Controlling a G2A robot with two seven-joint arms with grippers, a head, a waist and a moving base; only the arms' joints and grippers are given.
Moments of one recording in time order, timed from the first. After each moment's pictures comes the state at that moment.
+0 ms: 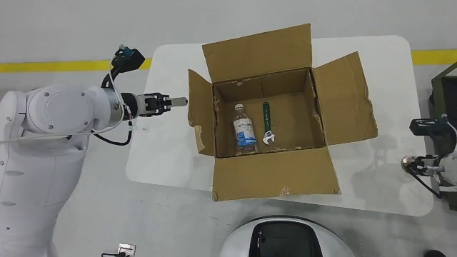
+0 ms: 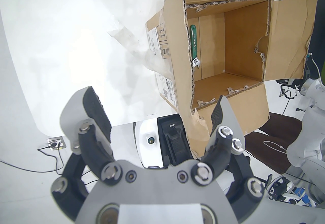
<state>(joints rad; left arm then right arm) 0.43 -0.77 -1.10 -1.75 0.24 0.35 -1.39 -1.45 -0.98 1.81 -1.97 -1.08 0.17 1.54</state>
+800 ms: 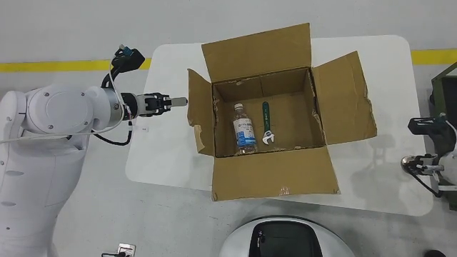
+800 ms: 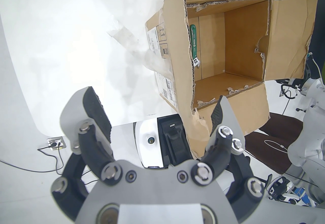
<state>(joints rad) 0.43 -0.77 -1.10 -1.75 0.24 0.35 -1.39 -1.44 -0.96 1.81 -1.97 -1.05 0.18 1.54</state>
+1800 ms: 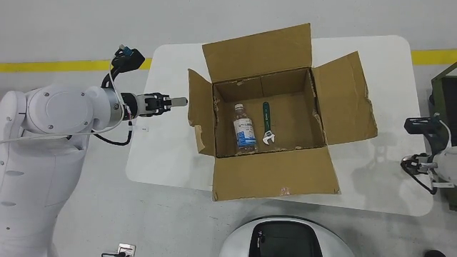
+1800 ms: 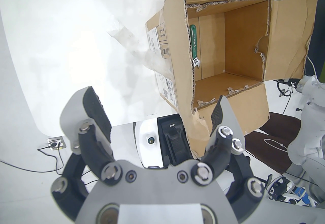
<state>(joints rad) 0.43 -0.77 -1.10 -1.75 0.24 0.35 -1.39 -1.41 -0.96 1.76 -1.90 -1.07 0.18 1.51</state>
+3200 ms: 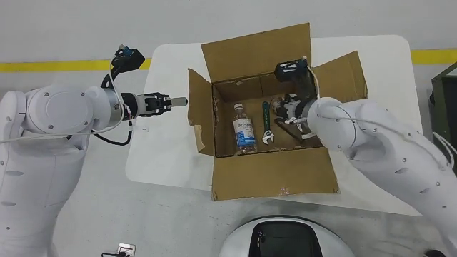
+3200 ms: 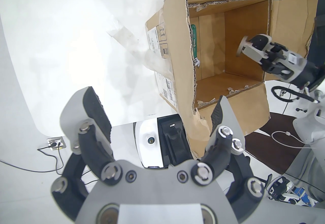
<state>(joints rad) 0.43 -0.77 -1.10 -1.75 0.24 0.35 -1.39 -0.63 -1.09 0.86 -1.82 -0.74 0.60 1.11</state>
